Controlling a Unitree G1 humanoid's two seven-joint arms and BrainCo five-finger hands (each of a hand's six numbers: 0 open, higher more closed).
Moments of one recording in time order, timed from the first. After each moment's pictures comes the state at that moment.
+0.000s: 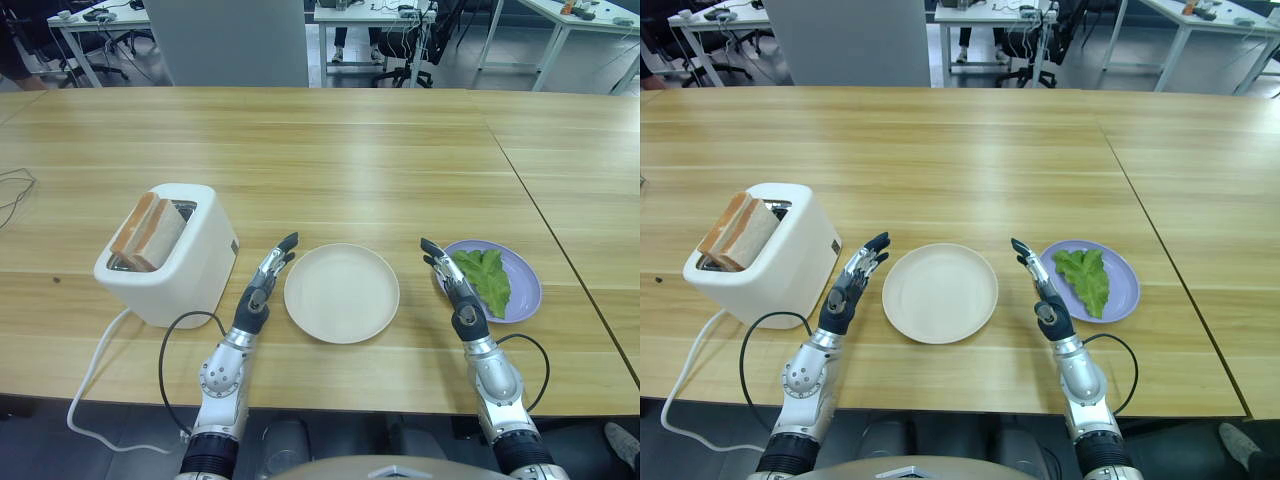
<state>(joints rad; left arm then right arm) 0.04 0.12 0.01 0.27 -0.12 -0.77 -0.36 -0.01 -0.18 0.04 0.46 -0.05 -1.00 0.17</state>
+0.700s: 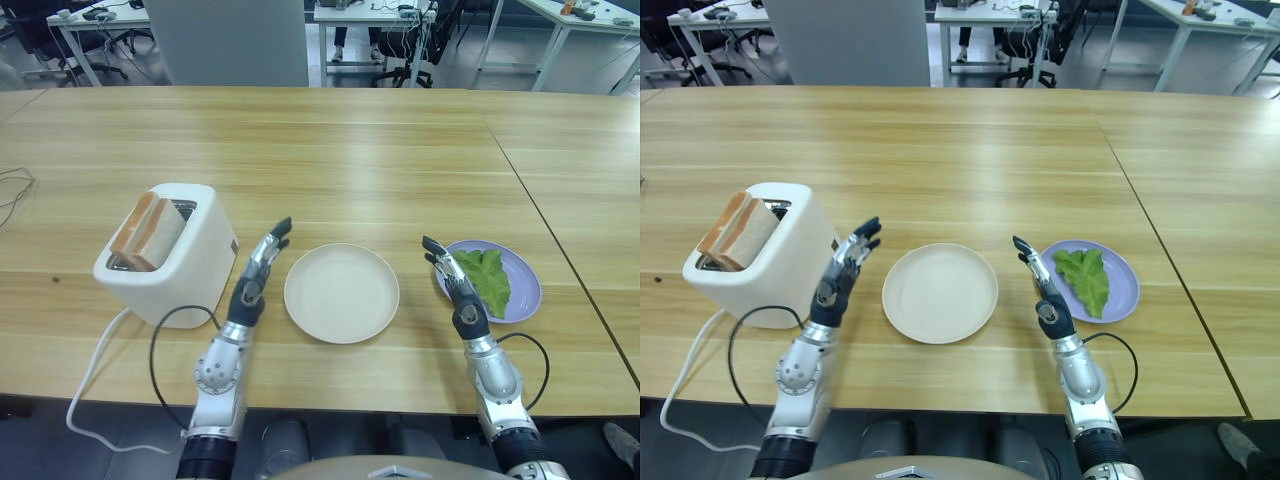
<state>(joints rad) 0.08 0.17 0.05 -0.19 -0.01 -0.52 -0.25 -0.03 -0.18 0.03 0.48 -0.05 -1.01 0.16</state>
